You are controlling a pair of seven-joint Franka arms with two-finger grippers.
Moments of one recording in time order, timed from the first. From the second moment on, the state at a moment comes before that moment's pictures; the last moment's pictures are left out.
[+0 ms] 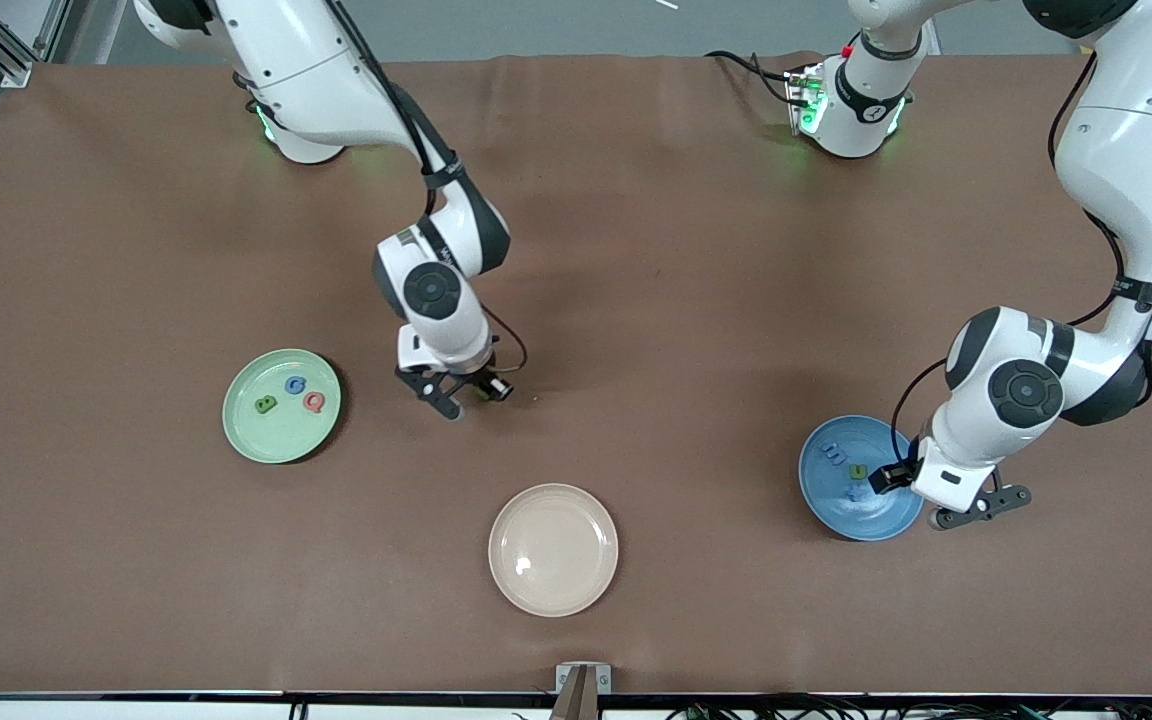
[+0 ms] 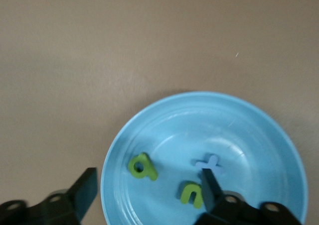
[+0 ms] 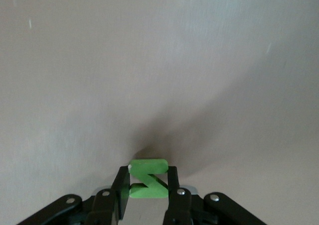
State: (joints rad) left arm 0.40 0.73 -0.57 -1.64 0.65 2.31 -0.74; right arm 0.65 0.62 -0.10 -1.84 0.10 2.49 1.16
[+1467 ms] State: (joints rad) left arm 0.42 0.31 -0.63 -1.56 0.31 1.86 -0.40; right arm 0.12 0.55 -0.10 -1.91 0.10 2.36 0.26
